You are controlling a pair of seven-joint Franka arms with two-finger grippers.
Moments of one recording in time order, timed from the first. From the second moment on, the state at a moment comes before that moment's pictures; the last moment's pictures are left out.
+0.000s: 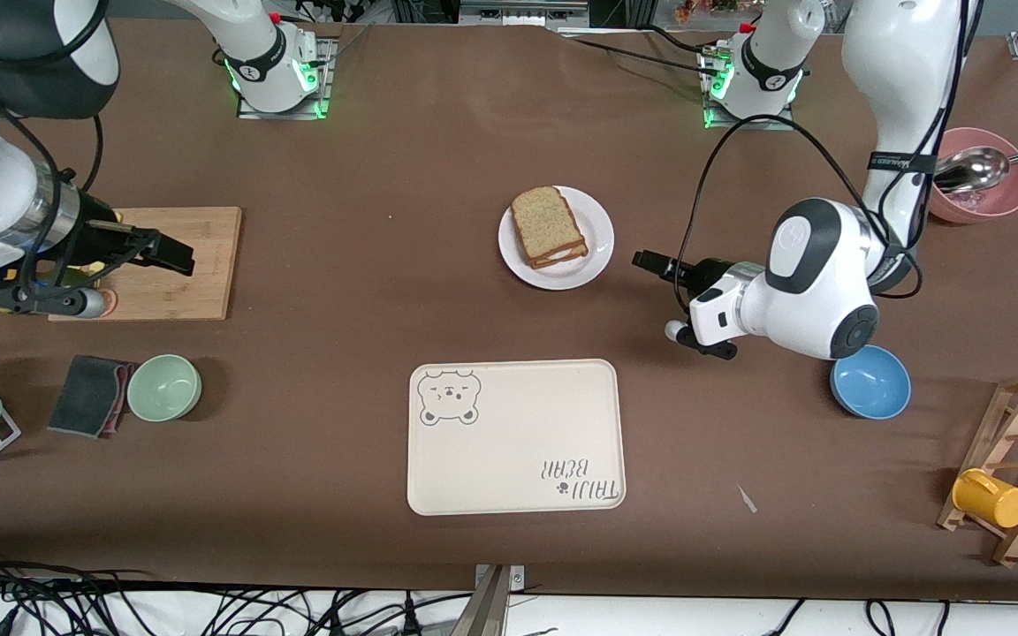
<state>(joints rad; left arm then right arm) -0.22 0.51 -0.03 -1.67 -0.64 1.66 0.24 0.46 0.26 -0.40 -1.42 0.10 1.53 0.18</state>
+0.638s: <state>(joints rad) -0.21 0.53 -0.02 -1.94 -1.03 1.82 0.61 0.46 0.24 -0.41 -1.43 0.09 1.53 0.16</state>
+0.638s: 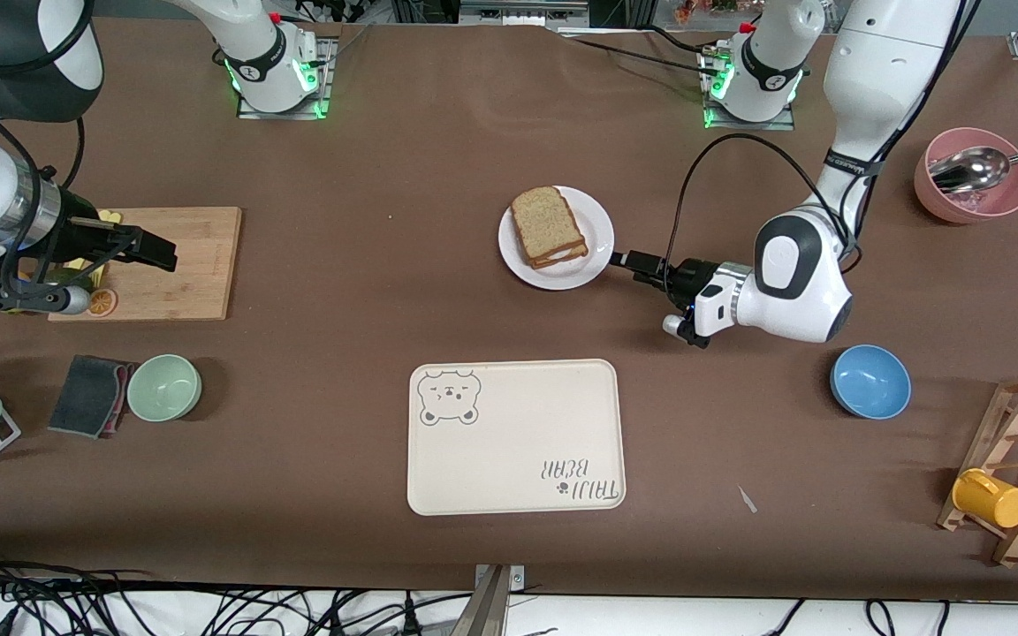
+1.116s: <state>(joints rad) -0.20 0.60 -0.02 -1.98 -1.13 1.87 0.80 0.46 0.16 -0.42 -1.50 0.07 1.60 0.14</state>
